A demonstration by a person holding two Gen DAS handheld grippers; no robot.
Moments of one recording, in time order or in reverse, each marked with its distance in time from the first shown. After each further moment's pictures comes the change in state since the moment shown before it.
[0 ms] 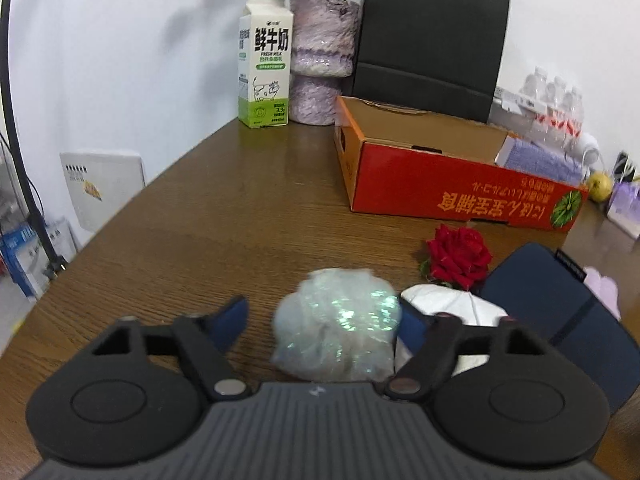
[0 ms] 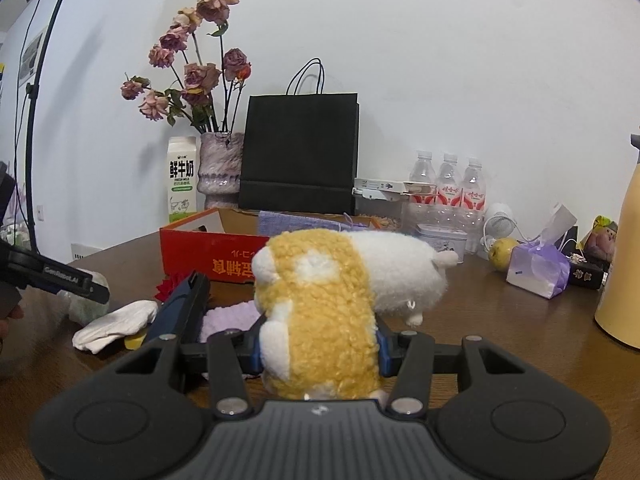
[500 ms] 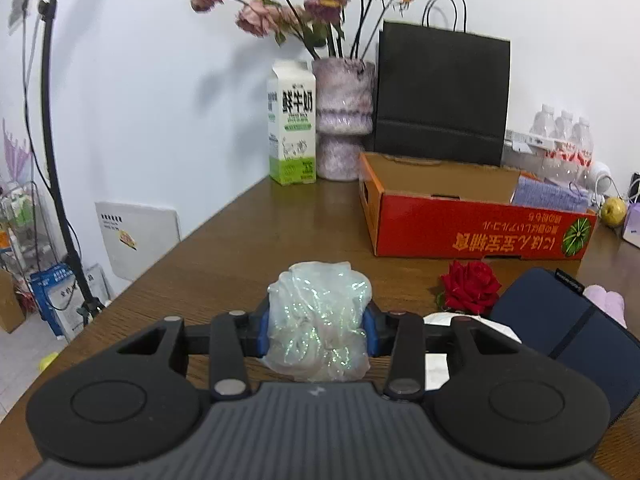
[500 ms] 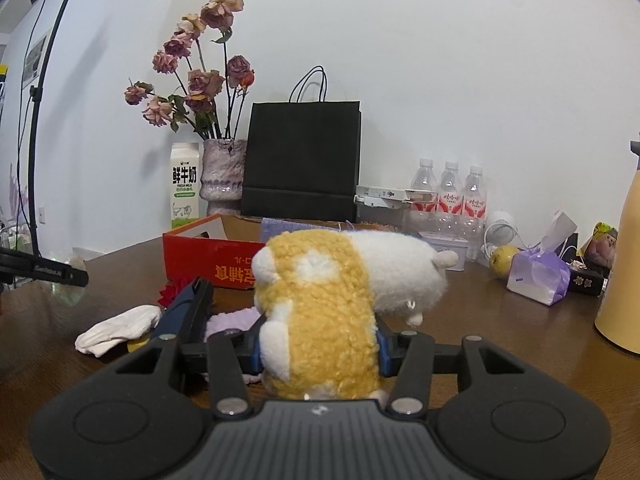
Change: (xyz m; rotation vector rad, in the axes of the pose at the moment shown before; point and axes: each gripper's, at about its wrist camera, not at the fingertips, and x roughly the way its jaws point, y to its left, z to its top) left arm -0.040 -0.009 -0.015 0.040 -0.203 0.117; right arm -0.004 0.001 0.000 -0.007 -0.028 0.003
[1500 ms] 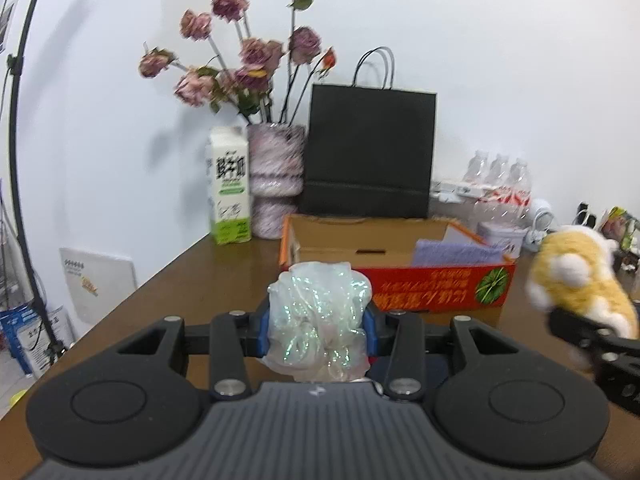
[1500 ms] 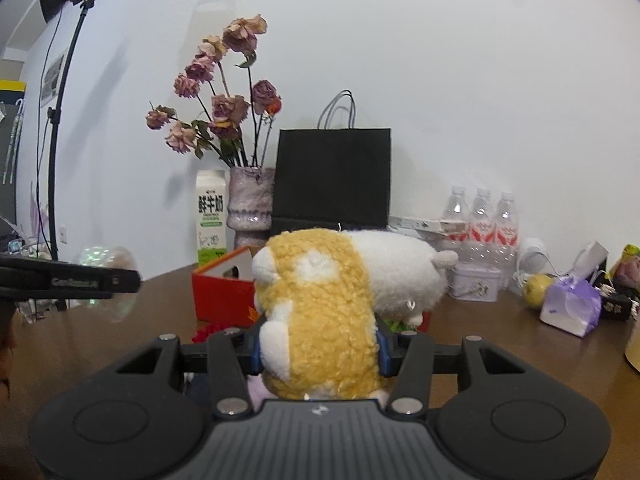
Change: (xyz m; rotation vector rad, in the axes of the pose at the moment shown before) left arm -0.046 -0.069 0.031 0.028 -0.133 -0.127; right arm 0.014 0.020 0.036 0.005 -0.058 0.078
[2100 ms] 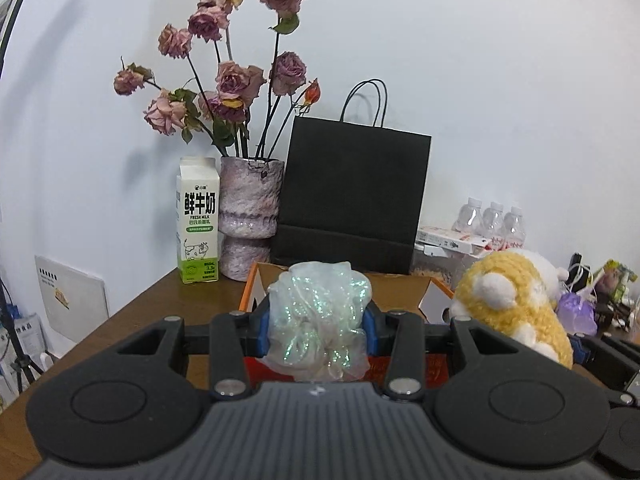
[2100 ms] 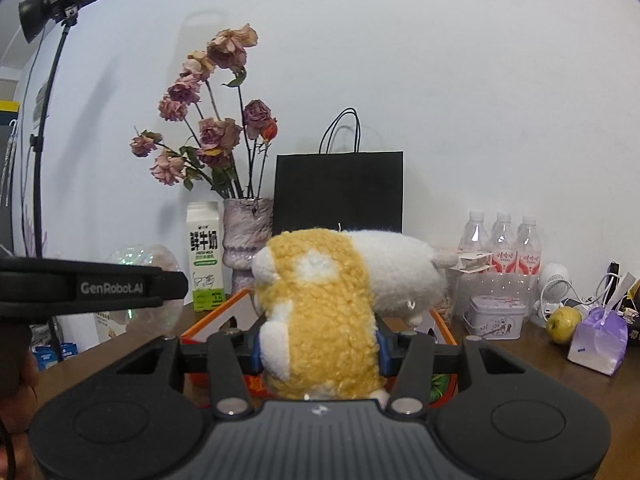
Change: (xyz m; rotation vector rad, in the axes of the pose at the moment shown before) left arm 0.047 -0.024 0.057 -0.083 -0.050 -0.034; right arm 0.069 0.006 0.053 0.036 -0.044 -0.002
